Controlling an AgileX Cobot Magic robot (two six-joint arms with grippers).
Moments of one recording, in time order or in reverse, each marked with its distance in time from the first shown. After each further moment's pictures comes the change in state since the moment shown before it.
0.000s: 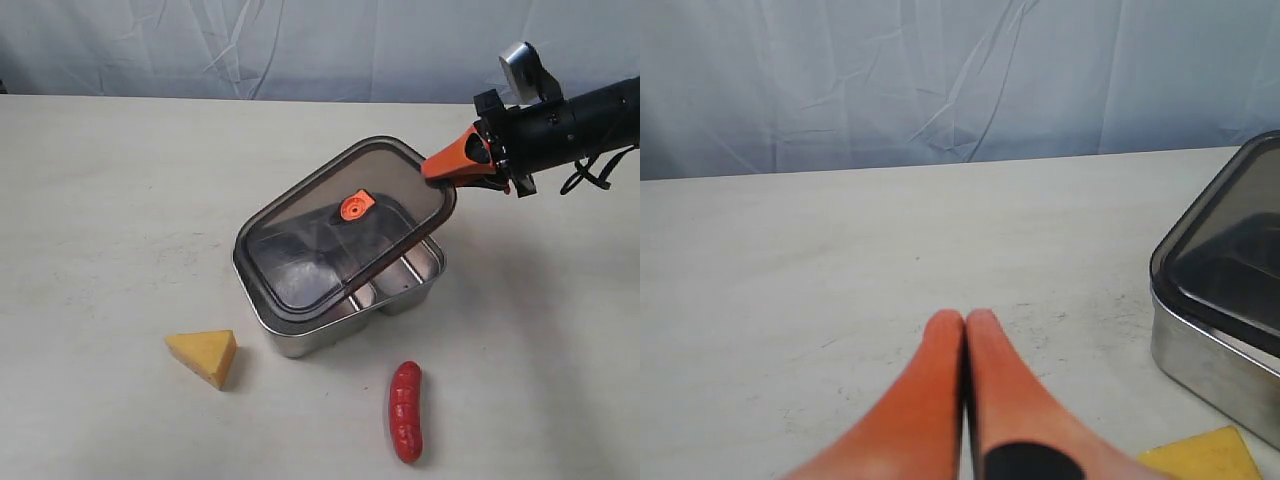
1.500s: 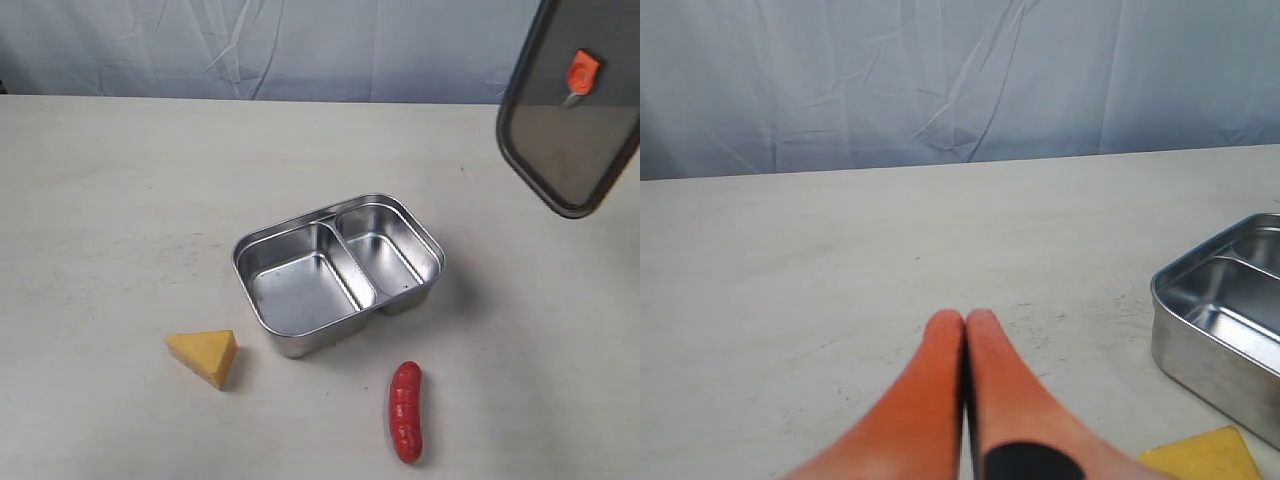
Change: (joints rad) left arm 0.000 0.000 0.000 0.000 0.000 0.000; right arm 0.000 -0.560 -0.332 -0.912 -0.052 0.416
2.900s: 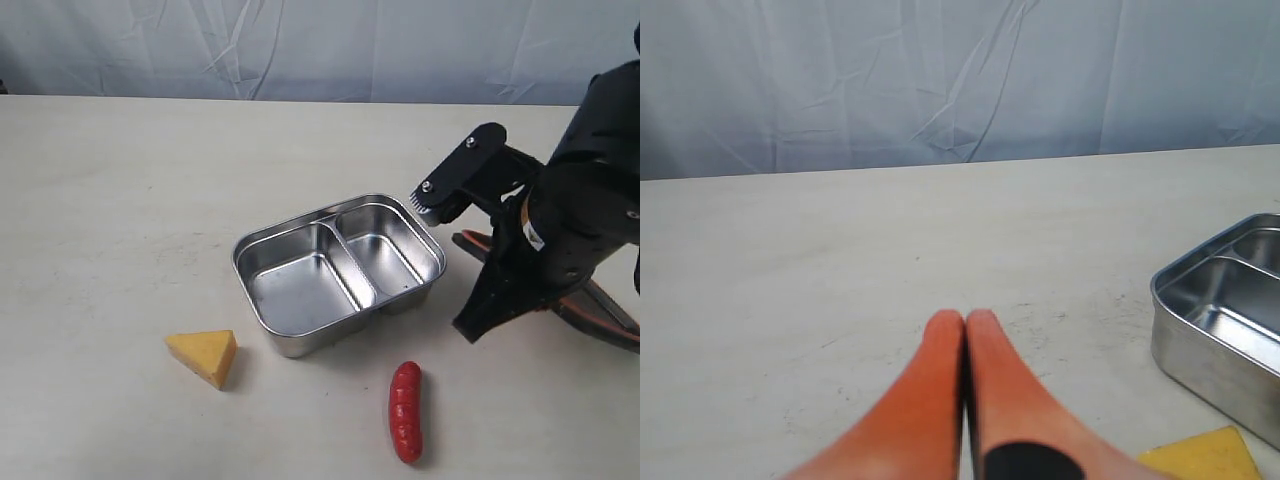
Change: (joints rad) left arm 0.000 0.000 0.000 0.000 0.000 0.000; right arm 0.805 -0.039 0.702 -0.719 -0.203 0.727
